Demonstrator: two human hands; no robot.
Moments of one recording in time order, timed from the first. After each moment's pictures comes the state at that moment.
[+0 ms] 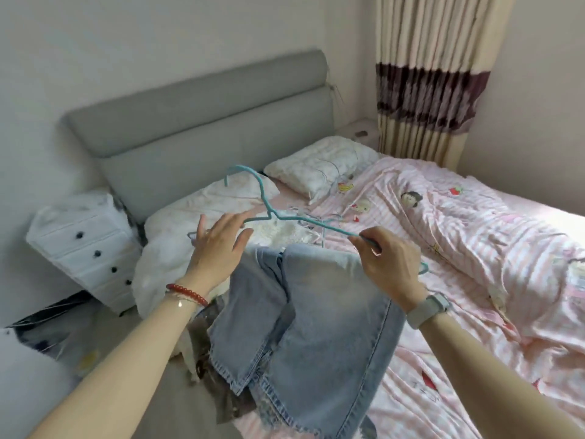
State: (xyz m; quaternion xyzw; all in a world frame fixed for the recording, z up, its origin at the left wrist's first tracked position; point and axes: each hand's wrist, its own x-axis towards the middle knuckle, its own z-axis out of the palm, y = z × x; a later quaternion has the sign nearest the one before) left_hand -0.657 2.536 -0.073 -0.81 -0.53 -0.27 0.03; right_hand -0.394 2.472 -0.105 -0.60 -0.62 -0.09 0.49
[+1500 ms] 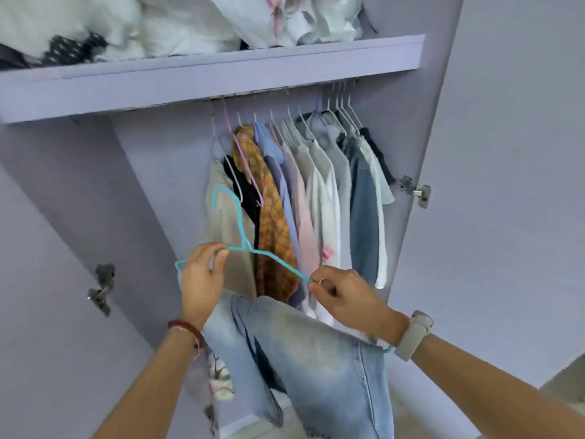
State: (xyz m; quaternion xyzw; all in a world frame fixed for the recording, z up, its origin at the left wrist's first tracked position) left_hand -0.990 1.729 -0.077 0.04 -0.88 -0.36 0.32; right_hand -0.975 1.983 -0.057 0.29 -0.88 0.38 0.09
